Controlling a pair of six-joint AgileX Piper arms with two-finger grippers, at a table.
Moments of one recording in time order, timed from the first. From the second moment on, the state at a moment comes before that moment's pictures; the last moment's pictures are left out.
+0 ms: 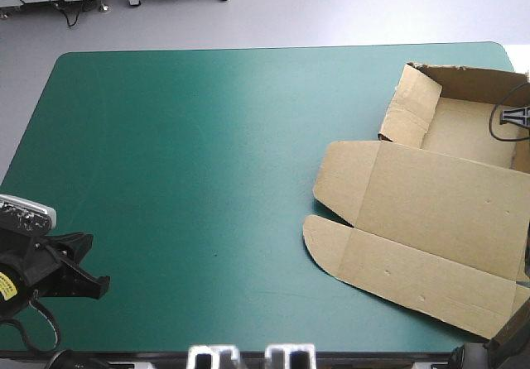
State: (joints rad) left arm -0.35 0.57 -1.01 0.07 1.25 -0.03; right arm -0.37 1.85 -1.78 -0.14 1.23 -0.17
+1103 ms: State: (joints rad) left arm -0.35 0.56 -0.99 0.01 1.18 0.12; right arm -0.30 1.13 -1.51 0.27 1.23 -0.25
